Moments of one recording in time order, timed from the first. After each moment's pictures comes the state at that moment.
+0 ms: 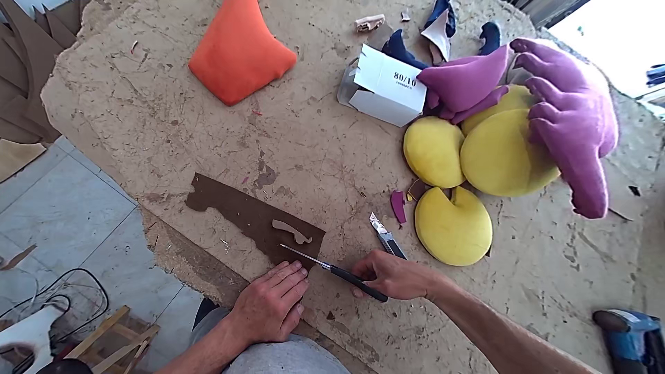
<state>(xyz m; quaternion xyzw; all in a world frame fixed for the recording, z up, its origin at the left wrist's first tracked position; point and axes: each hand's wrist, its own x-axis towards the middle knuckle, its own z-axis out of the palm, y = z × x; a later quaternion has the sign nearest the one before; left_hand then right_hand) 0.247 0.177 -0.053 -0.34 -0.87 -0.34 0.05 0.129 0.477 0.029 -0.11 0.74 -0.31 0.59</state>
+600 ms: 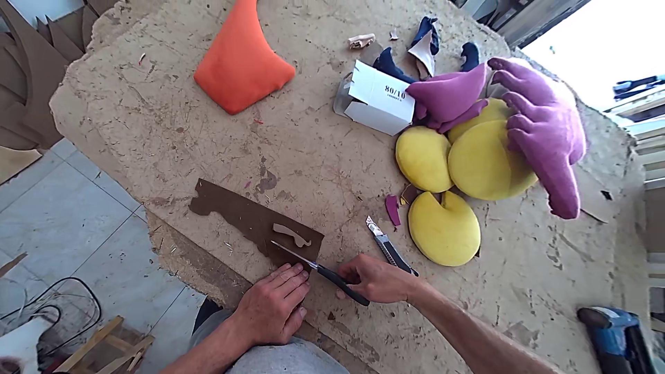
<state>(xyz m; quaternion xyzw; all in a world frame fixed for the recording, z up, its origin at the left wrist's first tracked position) 0.245 0.175 -0.052 -0.36 -0.87 -0.35 0.03 0.139 0.443 0.036 -0.11 0.77 -0.27 0.56</state>
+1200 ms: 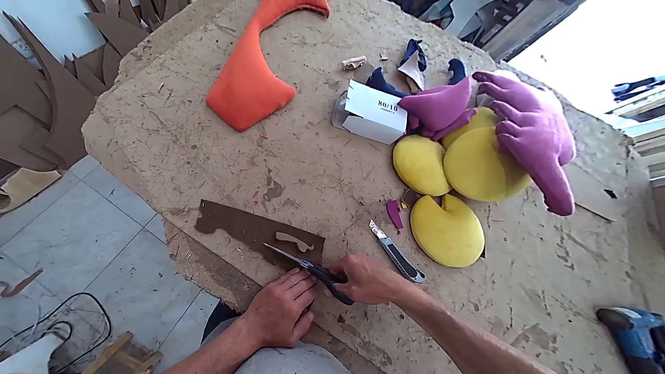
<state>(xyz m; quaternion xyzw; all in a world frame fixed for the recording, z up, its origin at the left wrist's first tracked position) 0.241 0.169 -0.045 -0.39 -0.86 -0.34 -0.01 0.143 0.401 0.042 -0.16 0.84 -0.16 0.49</state>
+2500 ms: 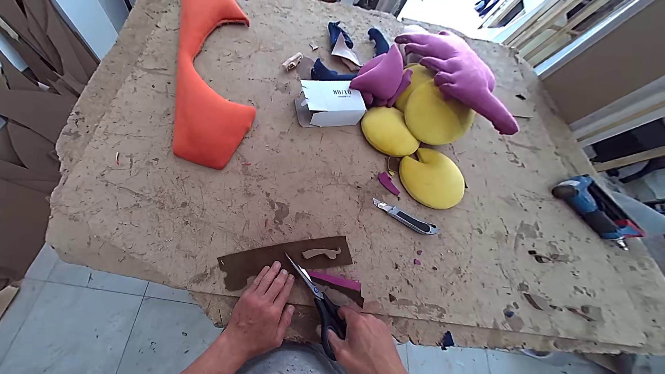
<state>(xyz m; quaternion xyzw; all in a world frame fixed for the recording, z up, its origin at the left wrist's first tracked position) 0.165 0.020 -0.050 -0.47 -0.86 -0.22 0.03 0.276 0.228 0.035 0.23 0.92 -0.17 0.27</state>
